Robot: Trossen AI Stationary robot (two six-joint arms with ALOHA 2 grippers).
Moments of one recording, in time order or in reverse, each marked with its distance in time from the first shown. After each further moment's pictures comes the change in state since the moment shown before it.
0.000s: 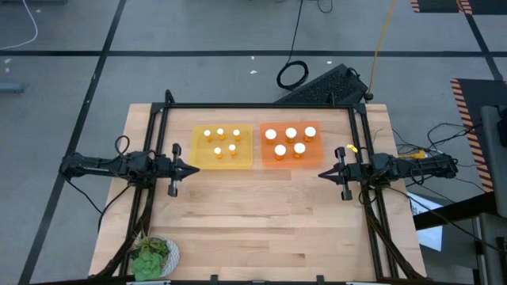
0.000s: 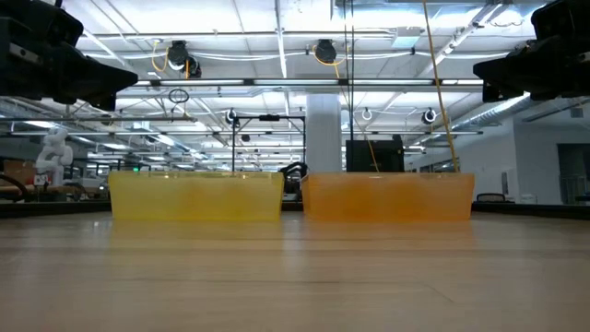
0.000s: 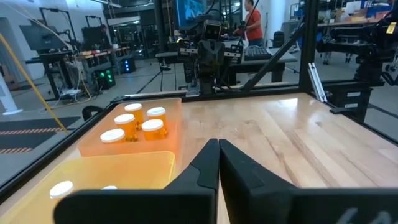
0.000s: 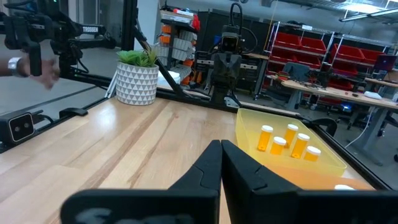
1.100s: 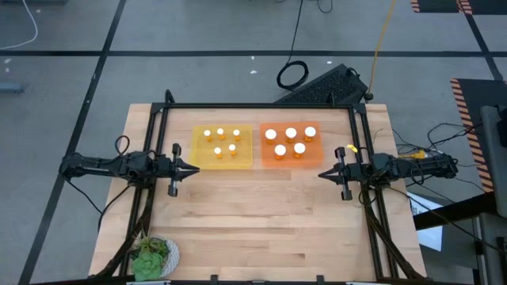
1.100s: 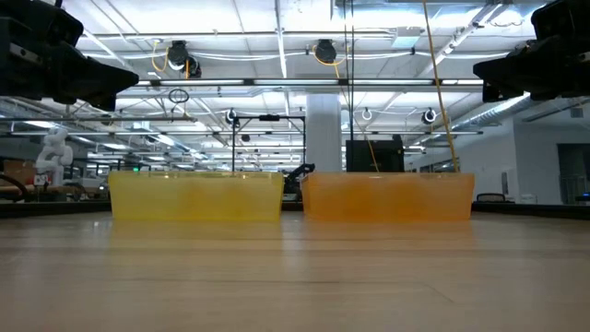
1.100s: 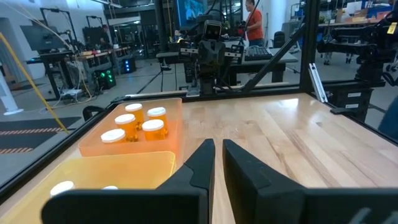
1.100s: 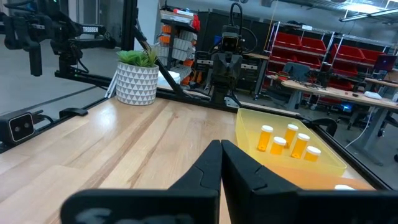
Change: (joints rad) left arm 0.000 0.000 -0.001 0.002 -0.002 -0.002; right arm 0.000 0.000 0.000 0.000 0.000 0.000
